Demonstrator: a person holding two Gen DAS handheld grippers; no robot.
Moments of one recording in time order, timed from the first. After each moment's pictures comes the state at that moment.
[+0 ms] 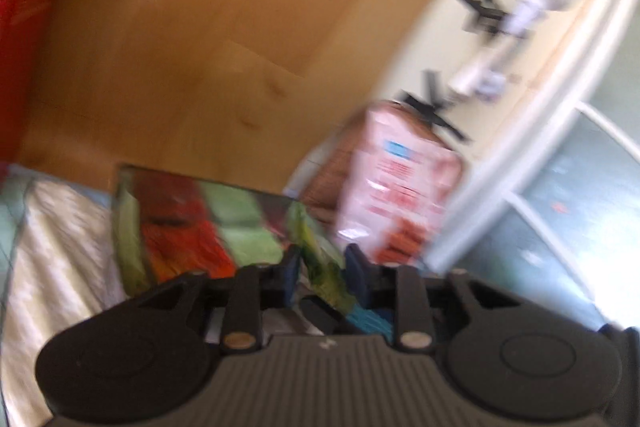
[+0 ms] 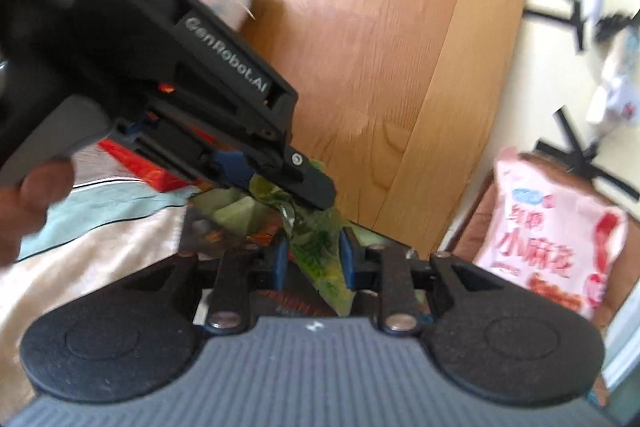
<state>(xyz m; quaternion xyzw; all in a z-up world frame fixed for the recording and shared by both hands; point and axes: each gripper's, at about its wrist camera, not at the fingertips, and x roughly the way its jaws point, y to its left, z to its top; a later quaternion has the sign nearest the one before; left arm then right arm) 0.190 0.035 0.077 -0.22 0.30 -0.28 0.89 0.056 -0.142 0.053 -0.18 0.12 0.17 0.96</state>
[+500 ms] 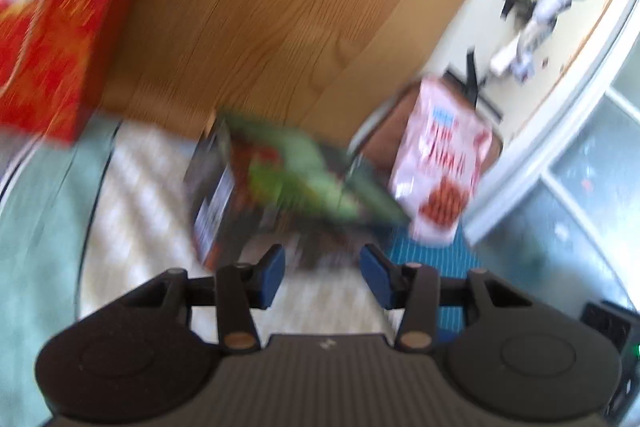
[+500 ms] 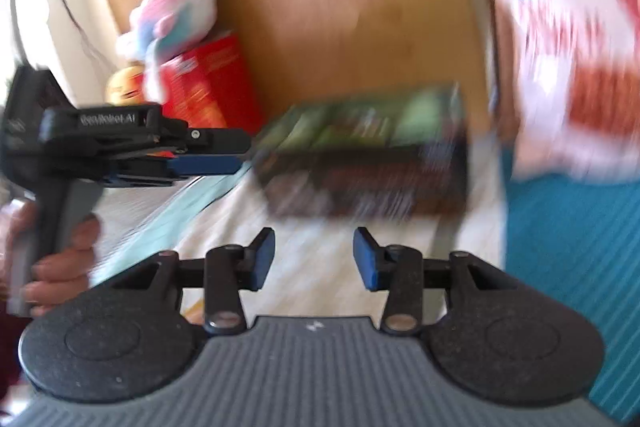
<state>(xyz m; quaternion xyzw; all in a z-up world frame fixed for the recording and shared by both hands) 0.124 0.084 0.052 -0.21 0.35 -0.25 0.88 0.021 -0.219 0.033 0.11 0.30 0.27 0.91</state>
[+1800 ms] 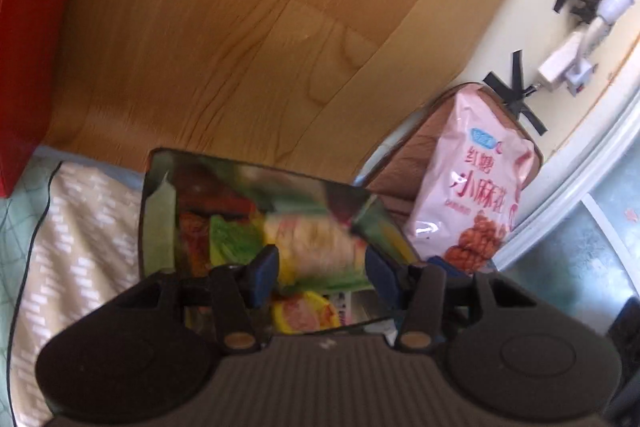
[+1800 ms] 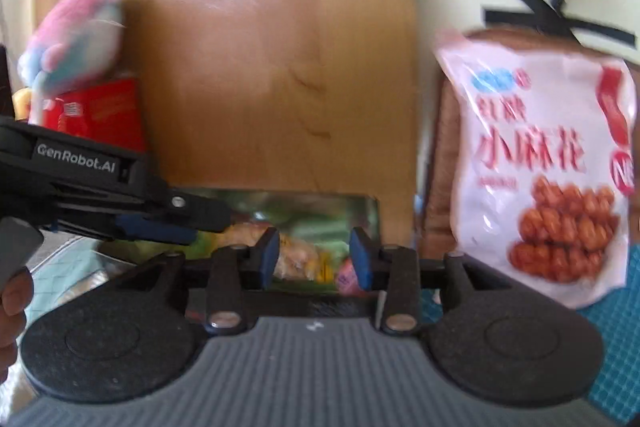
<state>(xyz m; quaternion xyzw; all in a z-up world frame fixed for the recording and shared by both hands) 0.224 0.022 0.064 -0.21 0.36 -0.22 0.88 0.115 -0.209 0.050 0.02 0.21 0.13 0.97</state>
